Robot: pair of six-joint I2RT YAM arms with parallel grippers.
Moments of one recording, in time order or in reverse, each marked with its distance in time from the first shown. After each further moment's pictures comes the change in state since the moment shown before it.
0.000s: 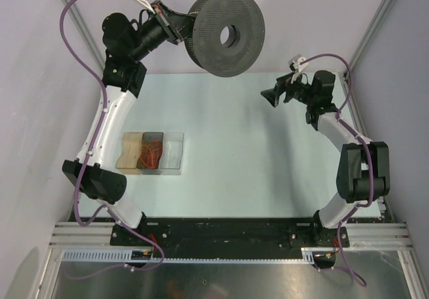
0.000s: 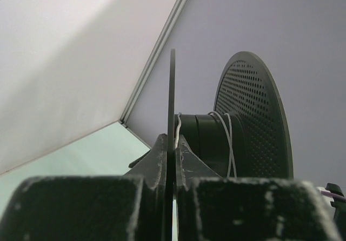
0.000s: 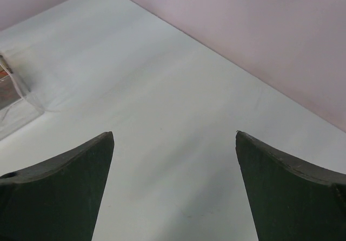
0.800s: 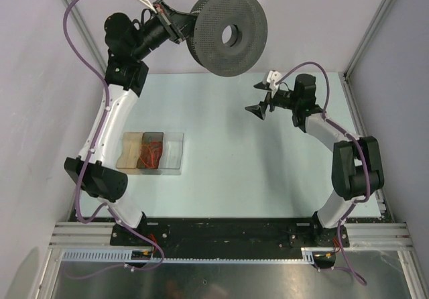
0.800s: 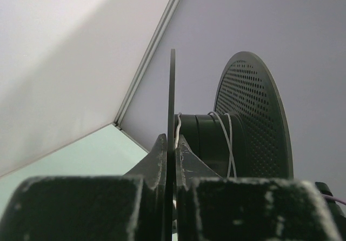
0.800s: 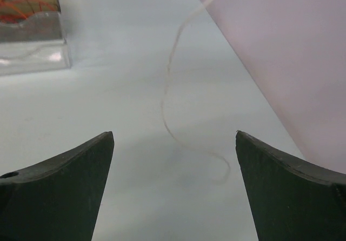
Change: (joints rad) left arm -0.007 0.016 0.004 0.037 0.017 -0.019; right arm 0.130 0.030 -0.002 -0.021 -0.192 -0.339
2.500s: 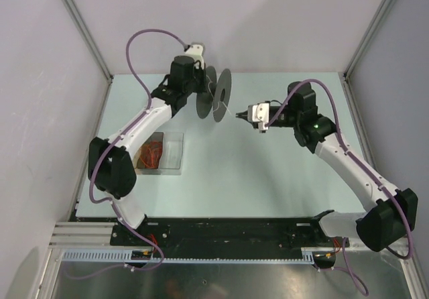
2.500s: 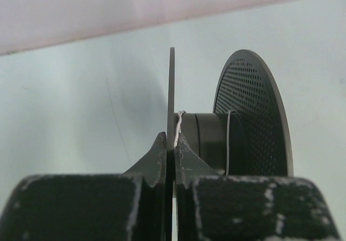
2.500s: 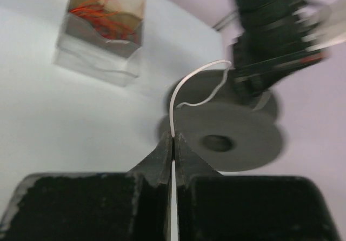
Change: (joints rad) left arm -0.195 0.073 -0.372 -0.274 -0.758 0.558; right arm 0.267 -0.397 0.019 -0.613 0.034 -0.587
